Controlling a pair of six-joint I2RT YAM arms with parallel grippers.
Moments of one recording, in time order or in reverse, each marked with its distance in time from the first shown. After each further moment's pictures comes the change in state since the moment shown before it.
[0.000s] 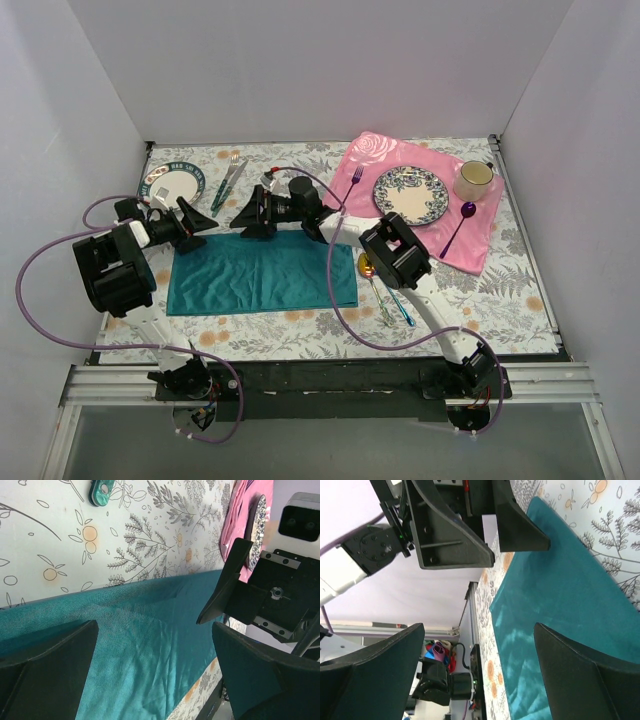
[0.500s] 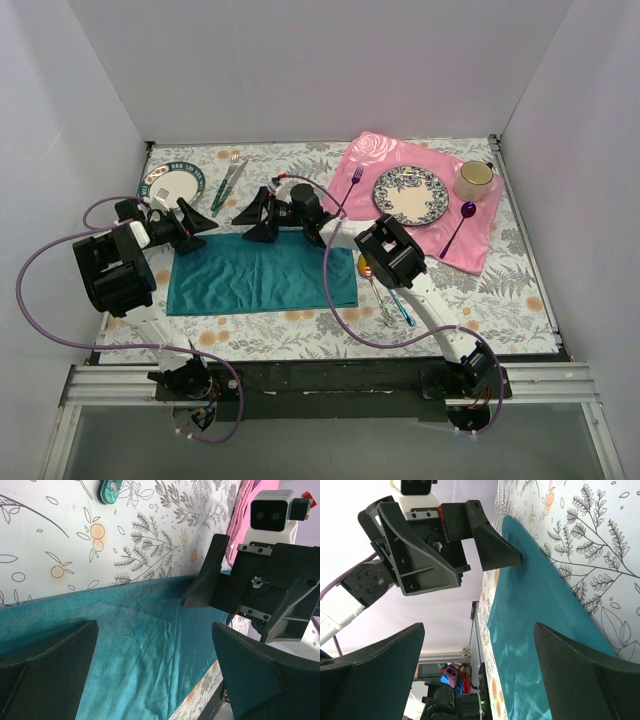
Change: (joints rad) left arm 0.002 0.001 -0.005 0.000 -0.018 0.000; right arm -0.002 0.072 0.000 0.080 0.104 0.157
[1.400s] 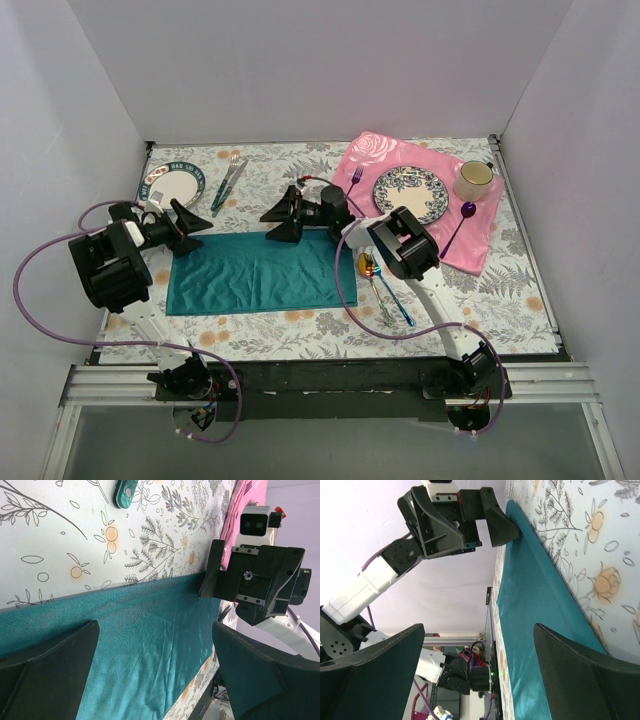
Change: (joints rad) left arm 0.046 0.056 0.034 -0.022 0.040 0.005; right arm -0.112 -0.032 -0.214 0.280 -0.135 0.140
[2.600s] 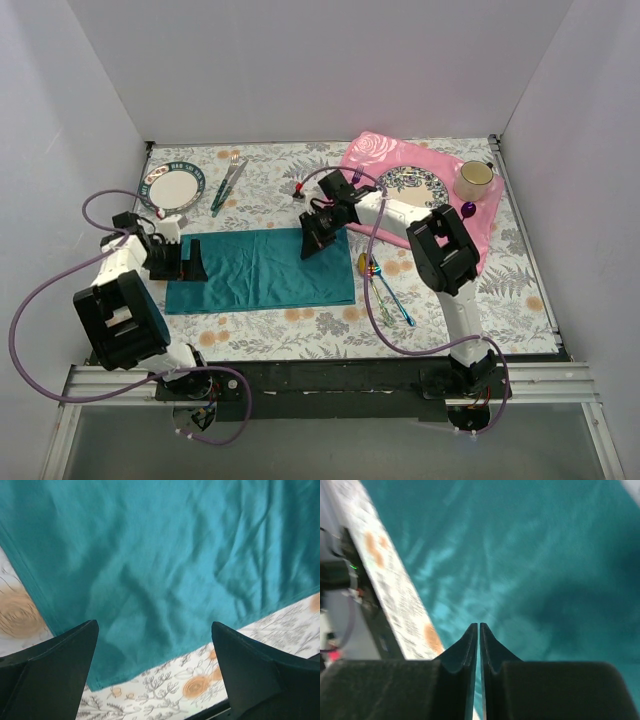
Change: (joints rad) left arm -0.038 -0.444 -0.115 -0.562 -0.455 0.734; right arm -0.001 -0.425 -0.025 -1.387 0.073 -1.354
